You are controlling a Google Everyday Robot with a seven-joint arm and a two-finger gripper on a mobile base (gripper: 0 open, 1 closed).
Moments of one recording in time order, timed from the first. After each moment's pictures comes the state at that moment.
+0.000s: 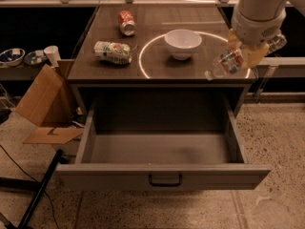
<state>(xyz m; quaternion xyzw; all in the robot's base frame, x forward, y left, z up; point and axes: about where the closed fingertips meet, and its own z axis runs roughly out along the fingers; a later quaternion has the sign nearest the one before) 0.580 -0.244 0.924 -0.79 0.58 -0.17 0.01</state>
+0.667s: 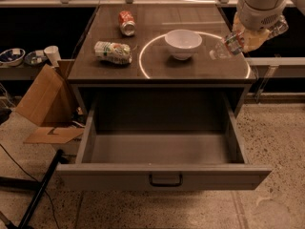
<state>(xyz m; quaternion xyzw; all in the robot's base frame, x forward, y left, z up) 0.645 -0.273 0.941 -0.75 0.61 -0.23 0.06</state>
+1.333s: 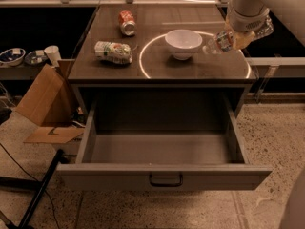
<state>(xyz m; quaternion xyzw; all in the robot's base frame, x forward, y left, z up) 0.695 -0.265 0.920 -0.73 0.63 -0.25 0.09</state>
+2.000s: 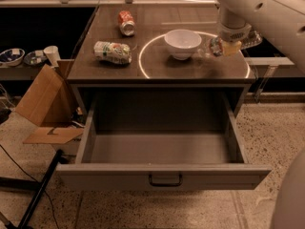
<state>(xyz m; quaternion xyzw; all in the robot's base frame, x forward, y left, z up) 0.715 -0.255 0.887 -0.68 0.67 -0.27 0.10</state>
